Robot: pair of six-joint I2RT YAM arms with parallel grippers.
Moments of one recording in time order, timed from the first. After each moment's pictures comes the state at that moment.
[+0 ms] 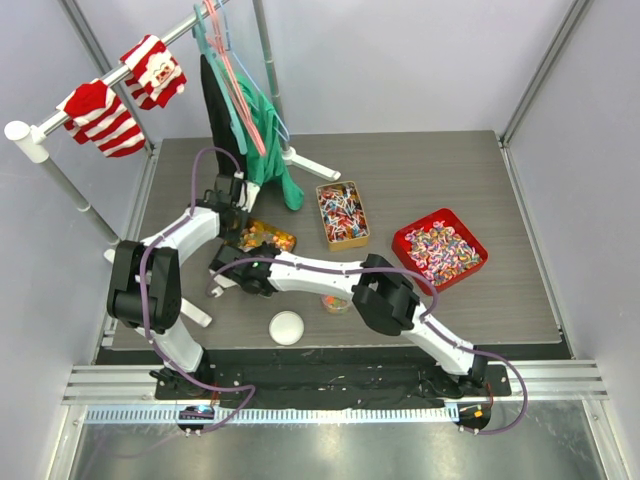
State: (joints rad) left arm -0.22 1.69 1.10 -0.45 -0.16 0.23; right arm 1.20 2.40 2.06 -0.72 0.70 -0.98
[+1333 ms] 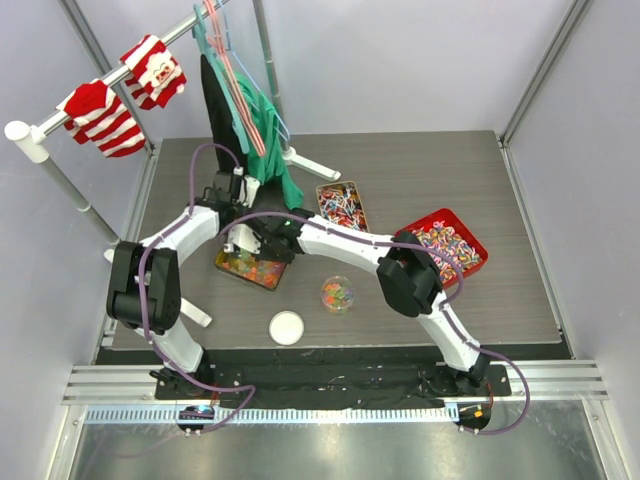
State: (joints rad) left arm -0.21 1.68 1.12 -0.42 -0.14 0.21; right arm 1.00 2.27 1.97 -0.76 0.09 -0.55
